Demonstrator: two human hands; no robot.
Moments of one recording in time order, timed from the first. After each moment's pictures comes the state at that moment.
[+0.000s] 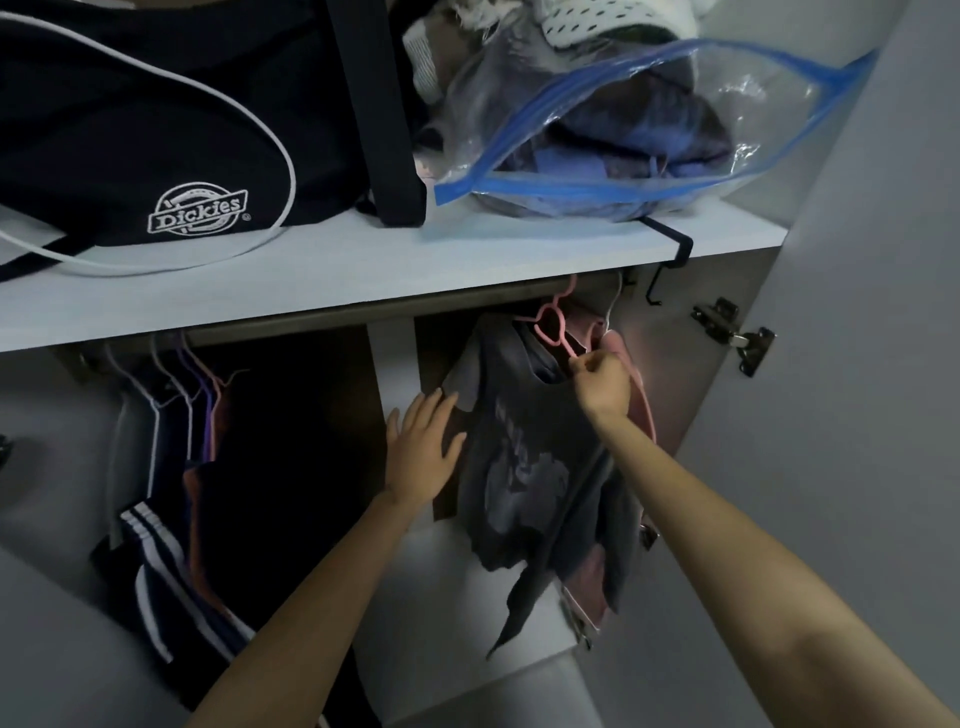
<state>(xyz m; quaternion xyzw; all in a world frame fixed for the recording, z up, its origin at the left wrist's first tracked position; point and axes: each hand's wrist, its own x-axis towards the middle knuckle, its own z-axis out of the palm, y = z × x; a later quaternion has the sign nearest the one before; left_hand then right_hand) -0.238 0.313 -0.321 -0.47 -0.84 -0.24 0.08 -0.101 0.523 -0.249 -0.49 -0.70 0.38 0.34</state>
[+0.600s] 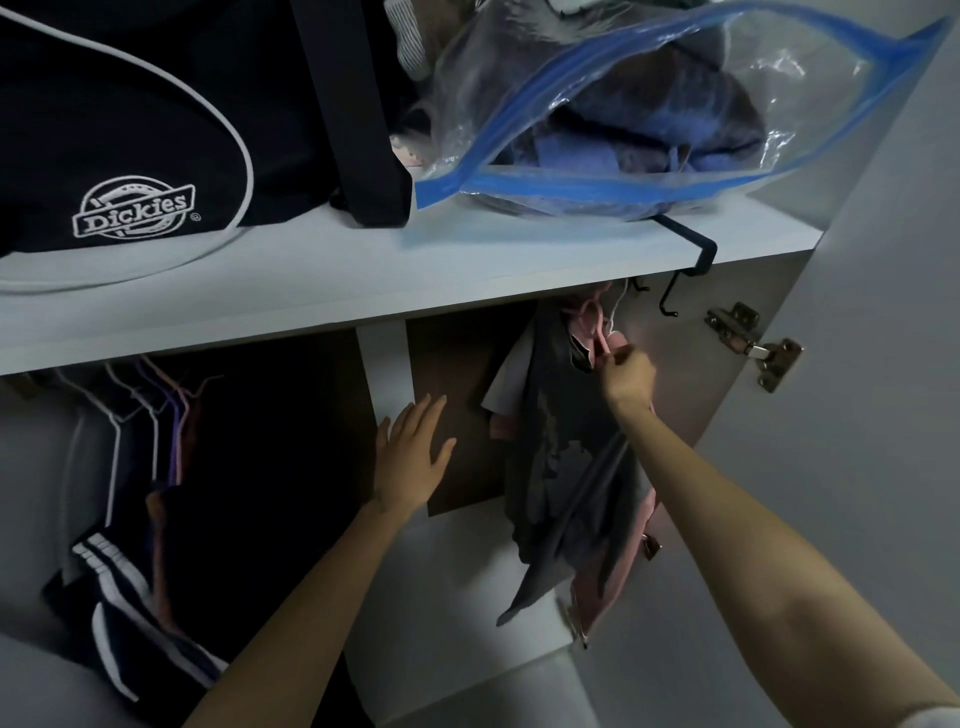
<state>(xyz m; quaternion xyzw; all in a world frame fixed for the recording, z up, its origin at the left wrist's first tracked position) -0.264 0.336 -0.341 -0.45 -0.86 -0.24 0.03 -0.104 0.581 -0.255 -0.53 -0.70 0.33 0.33</state>
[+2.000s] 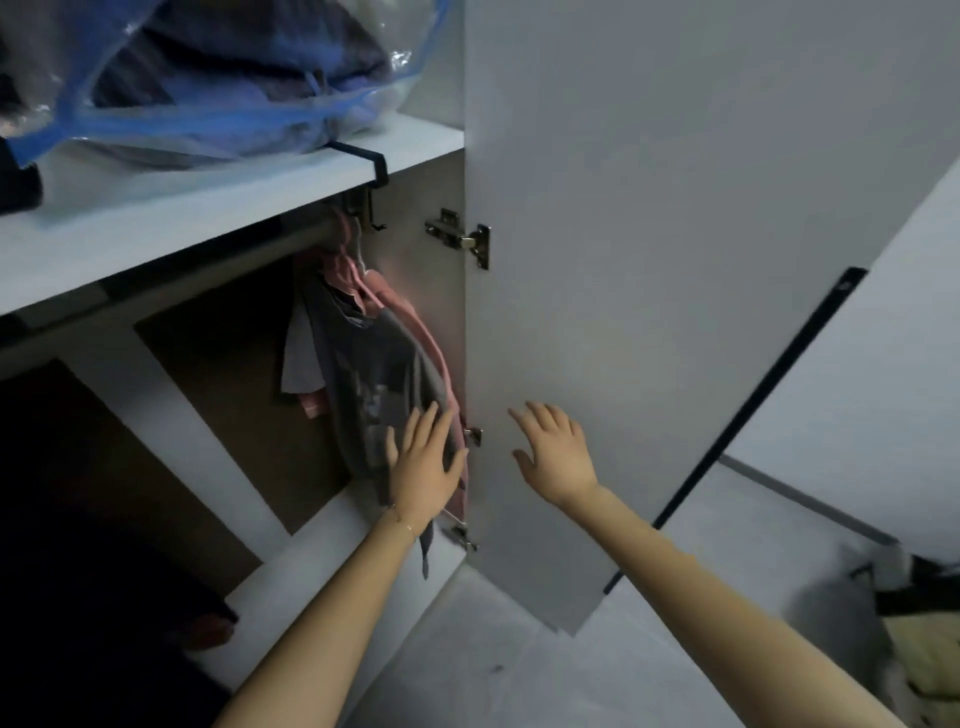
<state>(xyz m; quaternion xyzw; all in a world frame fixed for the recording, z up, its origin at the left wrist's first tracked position) -0.057 0.380 -0.373 -0.68 -0.70 -0.20 -0.05 0.143 0.408 -0.329 -0.56 -0.82 0.08 0.10</state>
